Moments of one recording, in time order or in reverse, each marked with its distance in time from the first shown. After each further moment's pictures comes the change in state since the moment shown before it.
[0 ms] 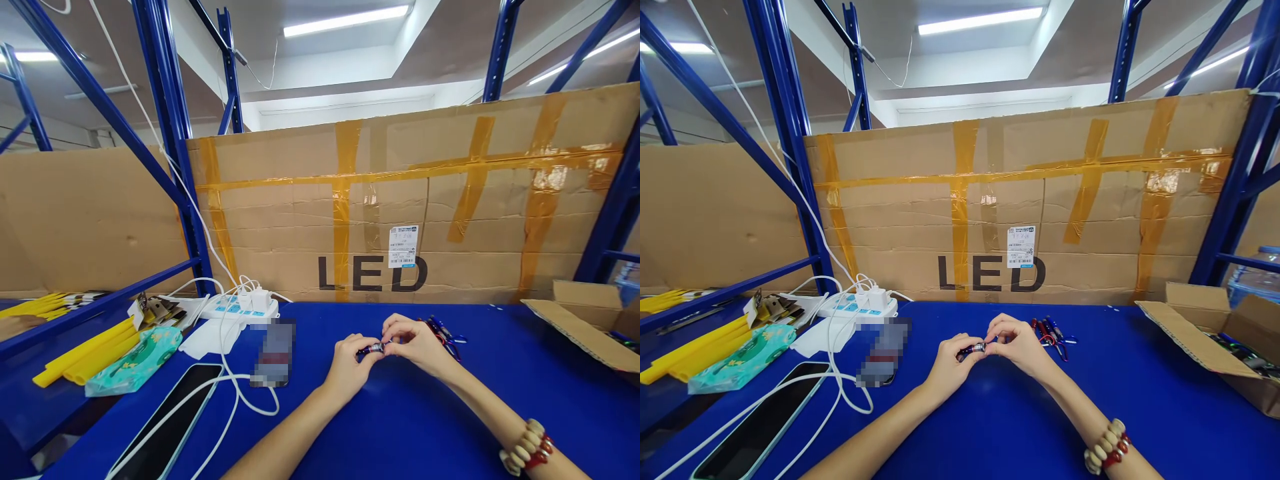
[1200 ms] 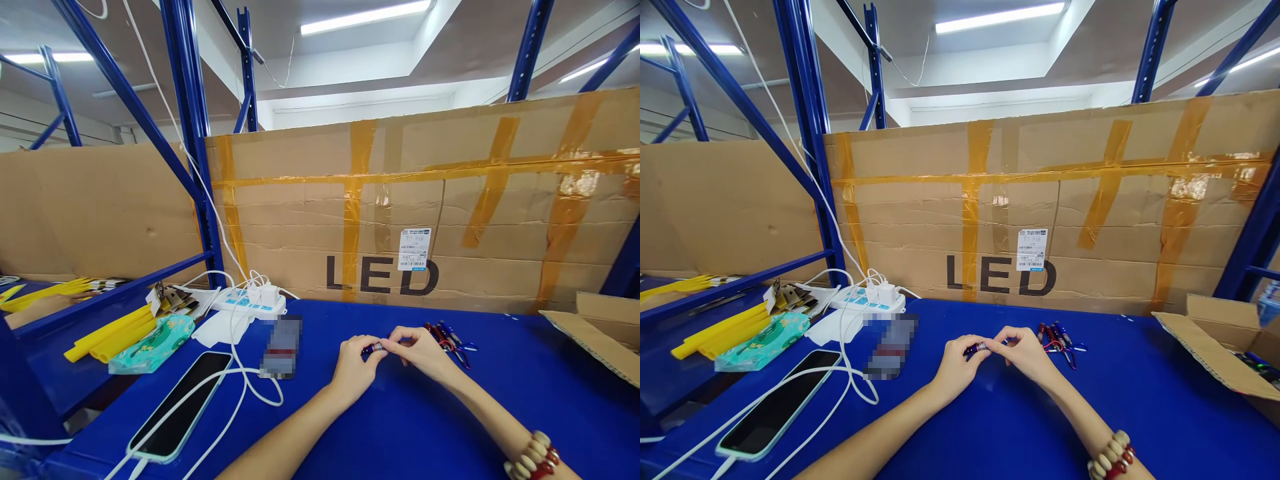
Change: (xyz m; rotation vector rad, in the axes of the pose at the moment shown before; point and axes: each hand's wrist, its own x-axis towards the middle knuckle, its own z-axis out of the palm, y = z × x) left_hand -0.004 -0.001 0.005 -0.047 0.036 -0.162; right_hand -0.001 0.011 0.008 -0.040 -0.036 0.239
